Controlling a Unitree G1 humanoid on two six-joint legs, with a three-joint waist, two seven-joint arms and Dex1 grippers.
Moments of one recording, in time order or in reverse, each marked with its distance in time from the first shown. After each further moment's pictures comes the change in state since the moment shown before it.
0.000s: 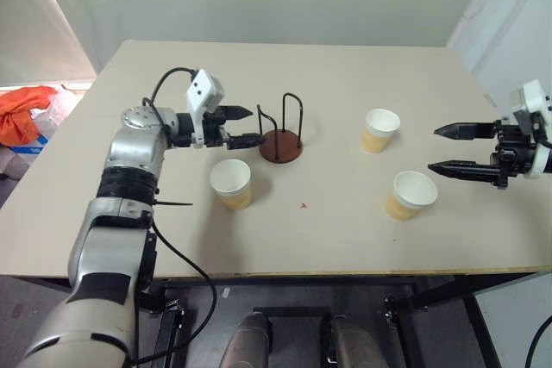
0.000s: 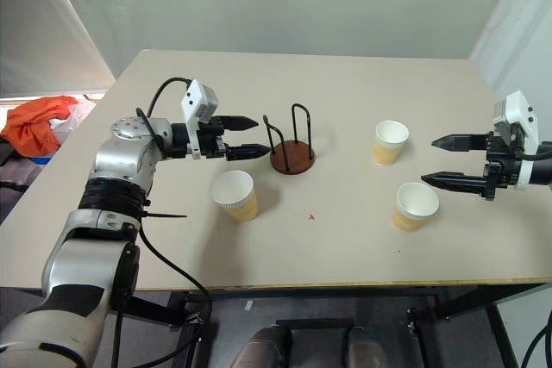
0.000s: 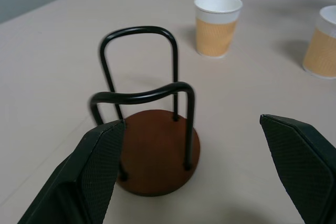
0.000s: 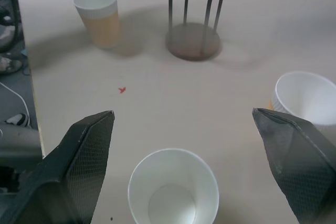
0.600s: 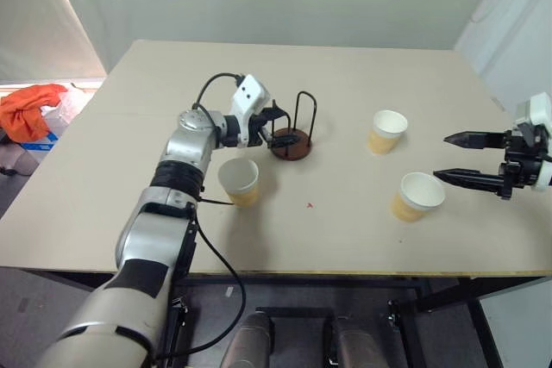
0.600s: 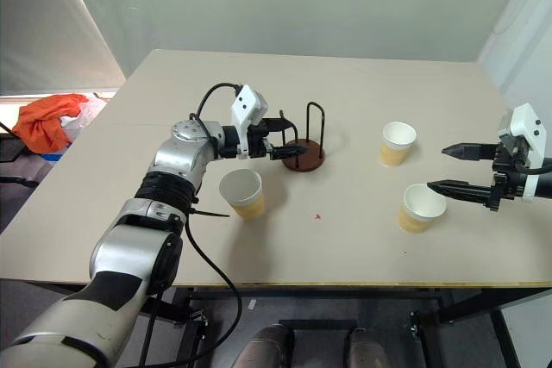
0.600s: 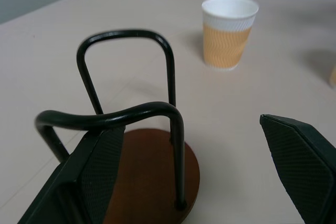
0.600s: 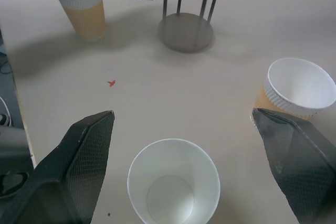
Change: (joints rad) left arm -0.092 -0.204 -0.025 0.185 0.095 -0.091 0.184; right arm 0.132 -0.026 -0.080 -0.100 0.030 0.021 -0.088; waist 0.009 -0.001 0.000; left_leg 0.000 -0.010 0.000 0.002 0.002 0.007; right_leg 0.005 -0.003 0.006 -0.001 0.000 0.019
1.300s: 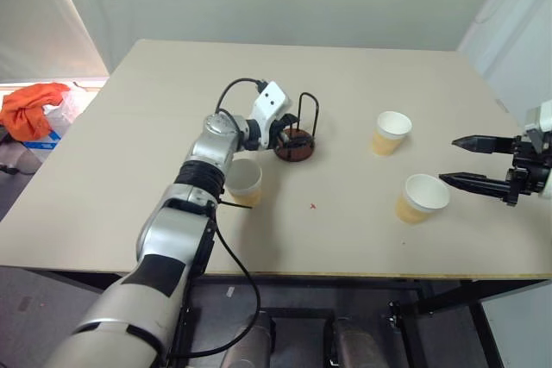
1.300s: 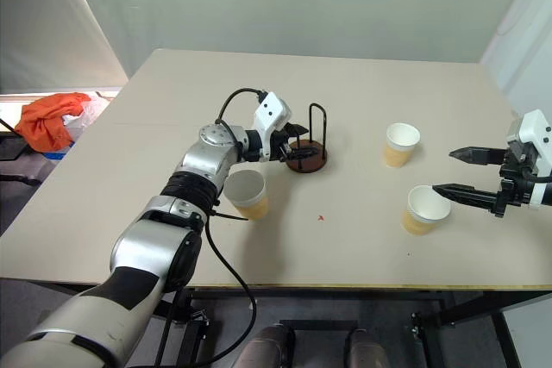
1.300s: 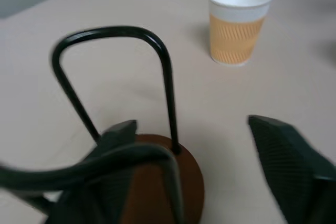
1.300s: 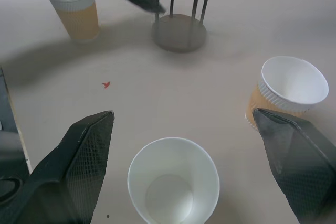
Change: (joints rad) left arm -0.040 -0.088 -0.005 0.081 0.061 -0.059 0.103; right arm 0.082 -0.006 -0.064 -0.047 0.035 0.003 -0.046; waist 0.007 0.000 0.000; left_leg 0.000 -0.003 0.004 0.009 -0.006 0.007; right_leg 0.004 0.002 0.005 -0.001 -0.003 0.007
